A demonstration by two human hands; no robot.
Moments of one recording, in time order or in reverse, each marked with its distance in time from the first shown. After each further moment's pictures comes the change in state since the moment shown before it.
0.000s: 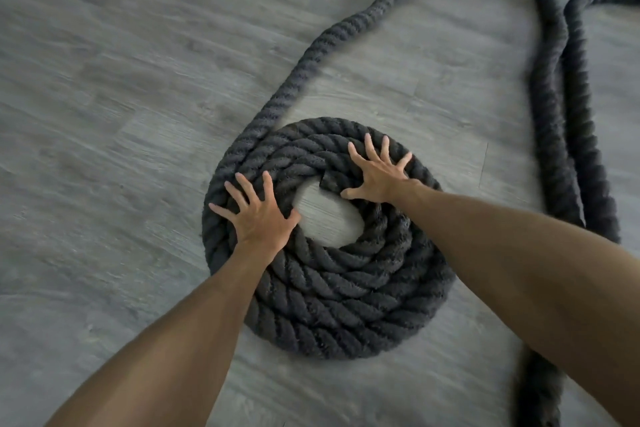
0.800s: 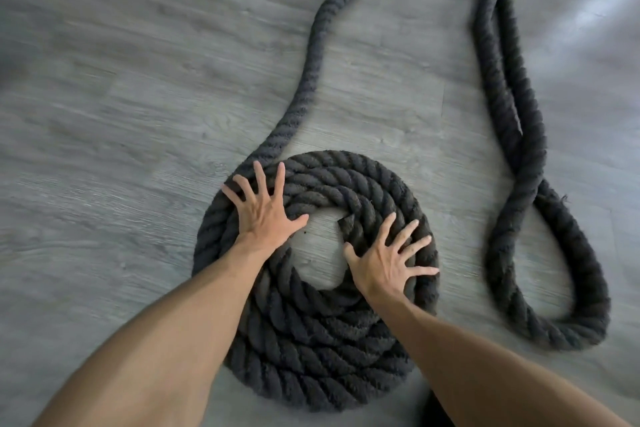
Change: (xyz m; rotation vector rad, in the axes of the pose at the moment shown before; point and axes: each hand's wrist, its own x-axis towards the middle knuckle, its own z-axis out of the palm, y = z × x) left_hand -0.109 -0.069 0.042 0.125 0.138 0.331; right_hand -0.249 -0.139 0.179 0.324 0.140 0.782
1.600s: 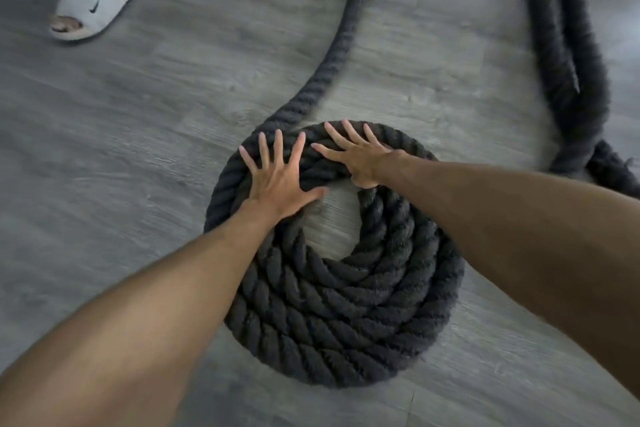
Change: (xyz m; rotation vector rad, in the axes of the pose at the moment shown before) left_hand -0.055 0.005 0.012 -0.108 0.009 0.043; right_hand 0.074 -0.053 -0.045 -0.643 -0.079 -1.066
